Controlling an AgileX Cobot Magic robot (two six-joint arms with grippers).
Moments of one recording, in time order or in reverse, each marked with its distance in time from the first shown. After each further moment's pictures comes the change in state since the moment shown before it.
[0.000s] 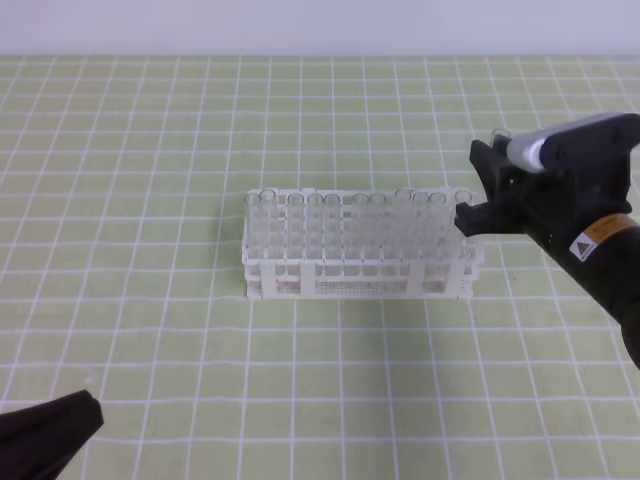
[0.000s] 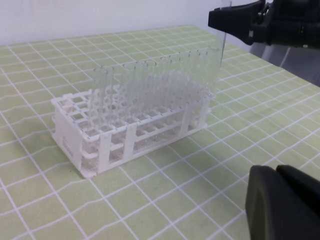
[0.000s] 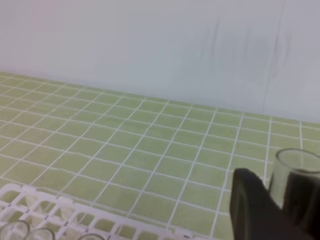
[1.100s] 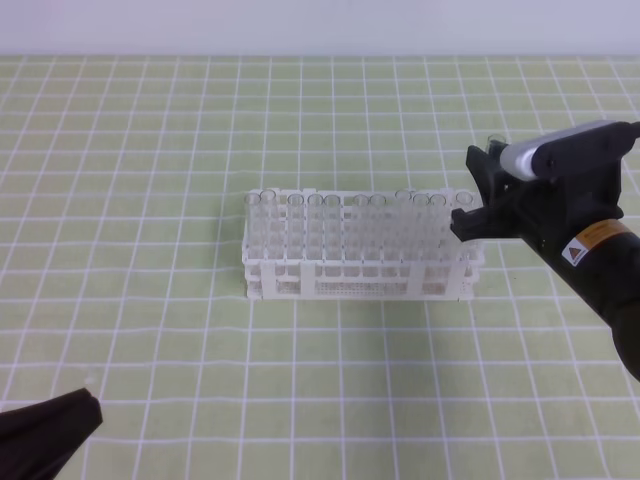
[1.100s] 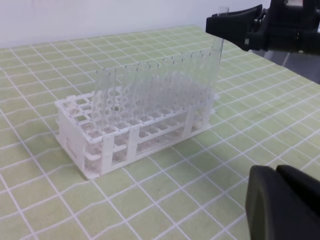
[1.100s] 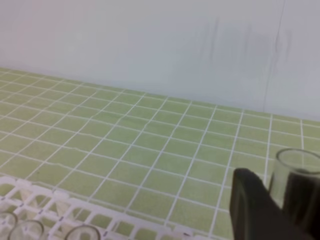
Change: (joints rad) left arm 0.000 0.000 0.000 0.007 0.001 0.000; right arm -0.002 0.043 0.022 -0.007 -0.073 -0.003
